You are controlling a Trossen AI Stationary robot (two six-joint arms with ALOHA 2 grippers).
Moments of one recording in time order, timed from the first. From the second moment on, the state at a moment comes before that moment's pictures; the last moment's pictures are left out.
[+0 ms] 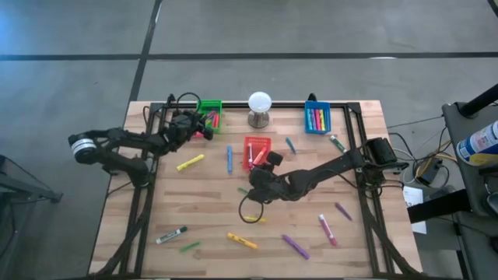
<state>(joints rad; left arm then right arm) 0.61 1.32 0.31 0.68 -0.43 -0.12 0.25 1.90 1.23 -0.20 0.84 0.26</state>
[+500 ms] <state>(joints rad) 0.53 1.12 0.28 0.58 -0.30 -0.10 0.25 1.90 1.23 -0.19 0.84 0.26</state>
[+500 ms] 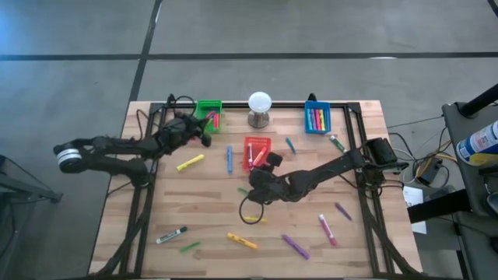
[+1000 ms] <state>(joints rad) 0.17 1.05 0.09 0.82 -0.16 -0.03 0.30 1.90 1.18 0.00 0.65 0.26</state>
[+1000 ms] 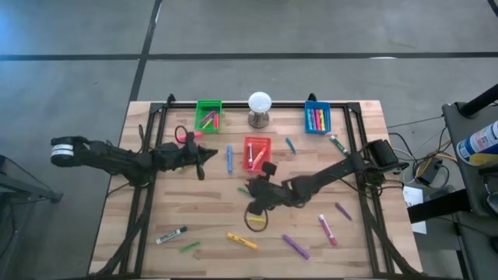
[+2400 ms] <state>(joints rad) 0.13 1.05 0.04 0.88 -0.12 -0.02 0.33 1.94 1.08 -0.02 0.52 0.53</state>
